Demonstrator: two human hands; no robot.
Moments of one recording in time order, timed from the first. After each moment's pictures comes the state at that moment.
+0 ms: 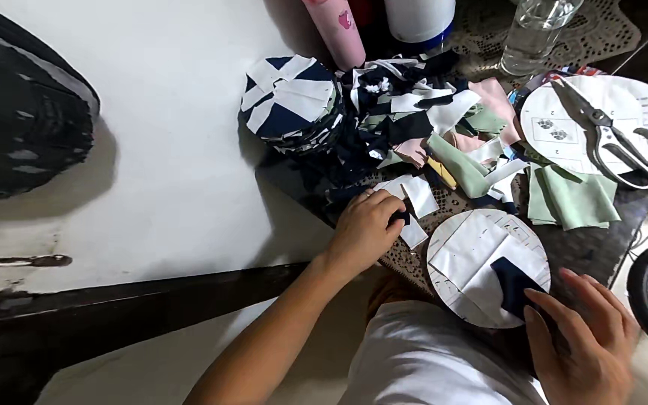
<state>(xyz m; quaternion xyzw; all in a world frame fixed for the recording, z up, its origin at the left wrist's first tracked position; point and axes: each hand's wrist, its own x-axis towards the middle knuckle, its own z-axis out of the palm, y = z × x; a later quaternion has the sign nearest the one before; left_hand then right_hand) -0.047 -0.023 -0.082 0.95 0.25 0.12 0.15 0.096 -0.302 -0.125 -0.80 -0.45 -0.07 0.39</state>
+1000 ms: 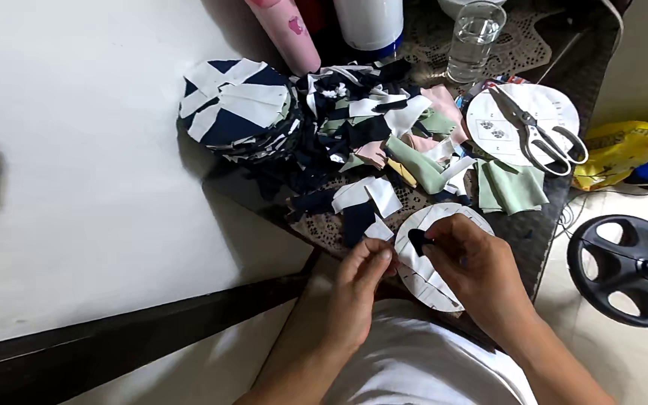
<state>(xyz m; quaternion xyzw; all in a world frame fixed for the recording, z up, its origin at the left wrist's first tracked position) -0.054 -0.120 -0.083 0.54 0.35 0.26 0.71 0.101 -0.214 -0.059 -0.70 -0.45 0.22 0.52</state>
